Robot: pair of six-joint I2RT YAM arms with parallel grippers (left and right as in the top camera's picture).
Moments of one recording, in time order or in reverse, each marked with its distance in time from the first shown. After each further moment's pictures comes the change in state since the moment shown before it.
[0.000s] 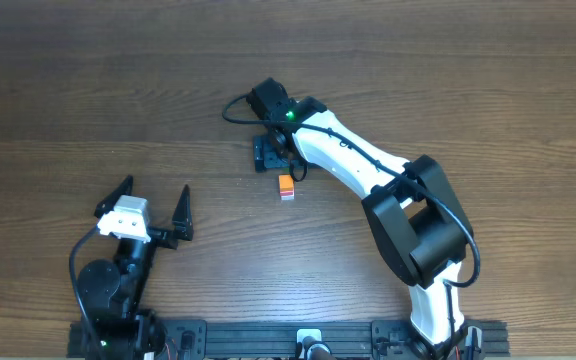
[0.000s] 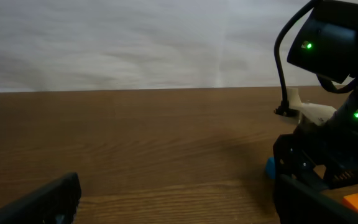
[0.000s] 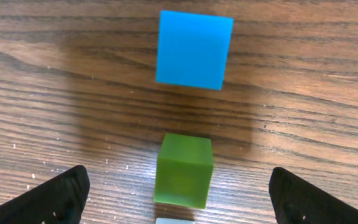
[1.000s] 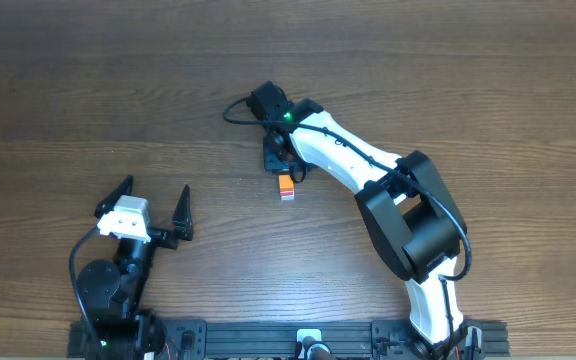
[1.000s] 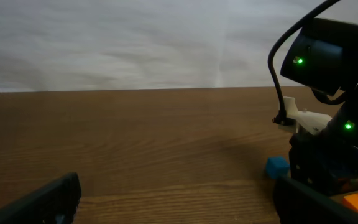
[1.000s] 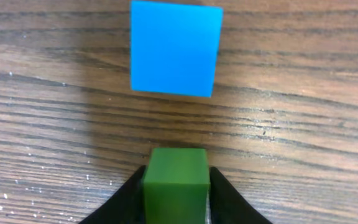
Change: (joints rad) left arm 0.000 0.000 0.000 0.000 0.000 0.000; right arm 0.000 0.033 0.000 0.005 0.014 0.019
